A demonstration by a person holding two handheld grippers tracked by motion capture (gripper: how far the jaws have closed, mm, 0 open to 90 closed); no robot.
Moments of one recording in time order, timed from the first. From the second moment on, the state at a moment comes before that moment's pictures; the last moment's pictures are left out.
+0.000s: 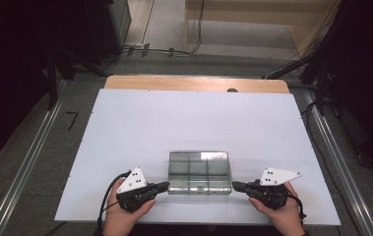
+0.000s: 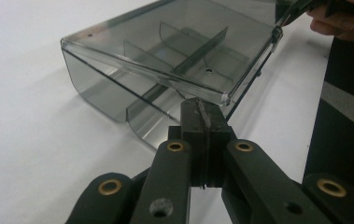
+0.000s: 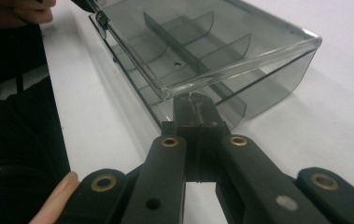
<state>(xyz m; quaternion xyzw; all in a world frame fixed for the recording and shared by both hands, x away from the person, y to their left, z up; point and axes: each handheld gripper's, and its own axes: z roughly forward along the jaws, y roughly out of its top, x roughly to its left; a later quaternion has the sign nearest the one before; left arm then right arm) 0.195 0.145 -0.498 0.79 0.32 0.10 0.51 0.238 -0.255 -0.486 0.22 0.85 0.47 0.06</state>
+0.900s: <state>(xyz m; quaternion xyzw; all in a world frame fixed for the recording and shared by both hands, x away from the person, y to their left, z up) 0.216 0.145 -0.473 0.75 0.34 0.14 0.54 0.253 -0.242 -0.444 0.24 0.83 0.50 0.10</state>
